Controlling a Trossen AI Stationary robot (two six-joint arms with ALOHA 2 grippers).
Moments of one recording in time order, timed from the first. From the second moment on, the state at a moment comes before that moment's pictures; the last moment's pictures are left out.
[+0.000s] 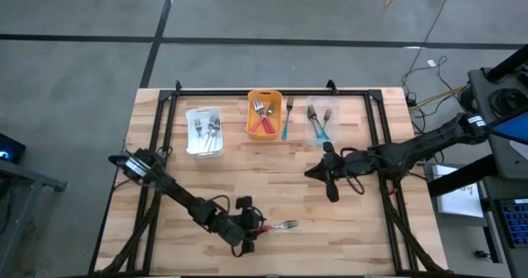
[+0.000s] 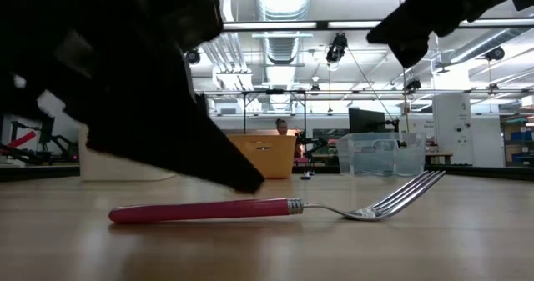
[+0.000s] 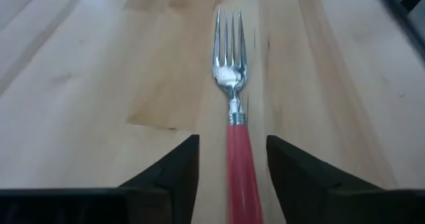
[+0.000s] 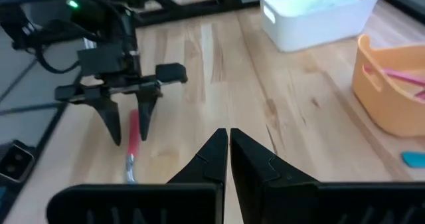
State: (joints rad) left arm -0.60 2.01 0.96 0.37 -0.51 -0.49; right arm 0.27 1.04 0.55 0.09 0.19 0.28
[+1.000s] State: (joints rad) left arm -0.60 2.12 1.03 0.35 -0.56 -0.65; right arm 0.27 1.24 0.55 0.10 0.20 0.30
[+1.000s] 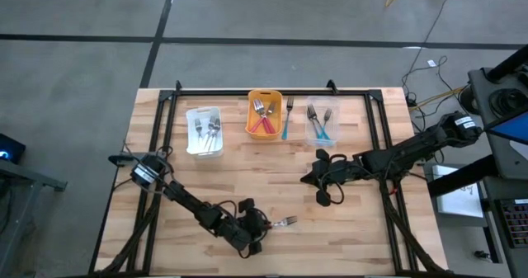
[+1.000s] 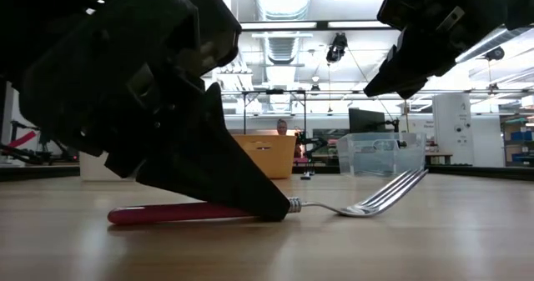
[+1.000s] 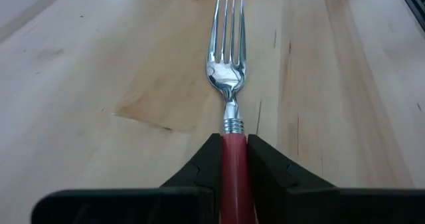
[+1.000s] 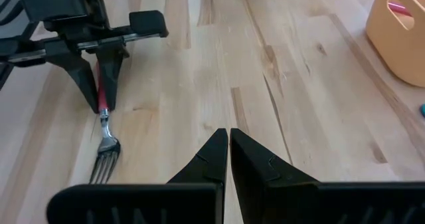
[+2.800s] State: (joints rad) left arm -0.48 1.81 1.02 0.20 -1.10 -0.18; right arm 0.22 1.22 0.55 0.30 0.28 0.75
